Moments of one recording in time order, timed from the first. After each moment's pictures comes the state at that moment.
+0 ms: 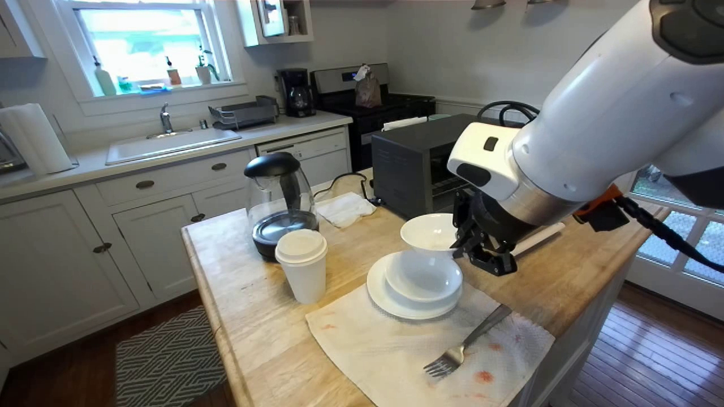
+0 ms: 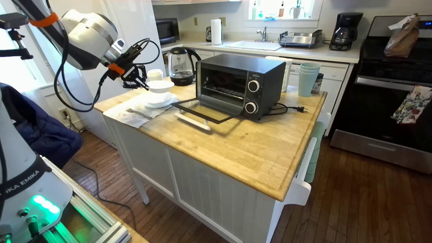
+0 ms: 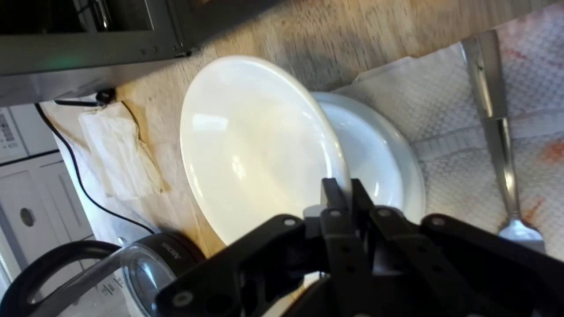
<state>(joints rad) 0.19 0.02 0.07 -2.54 -1.40 2.81 0.37</state>
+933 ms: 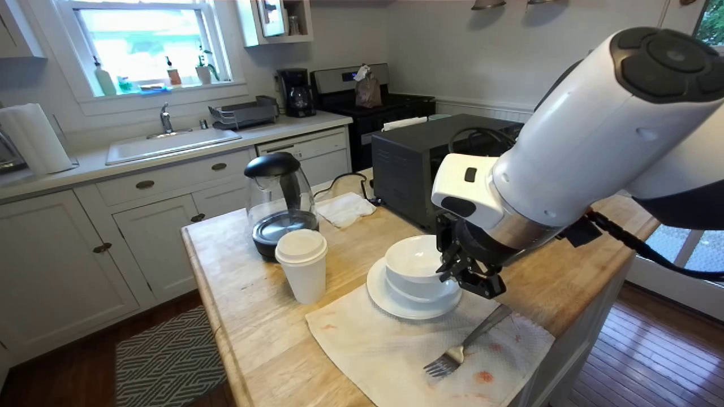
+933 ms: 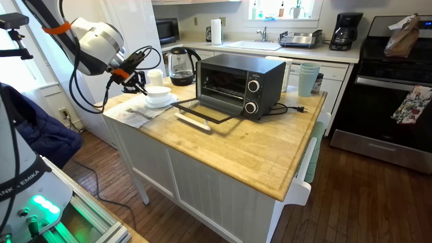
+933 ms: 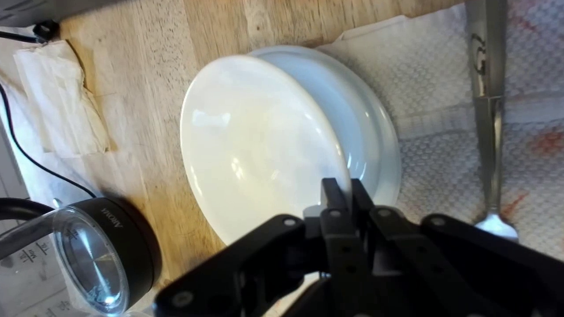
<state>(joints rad) 0.19 0.14 0.07 -2.48 -1.44 2.88 0.30</state>
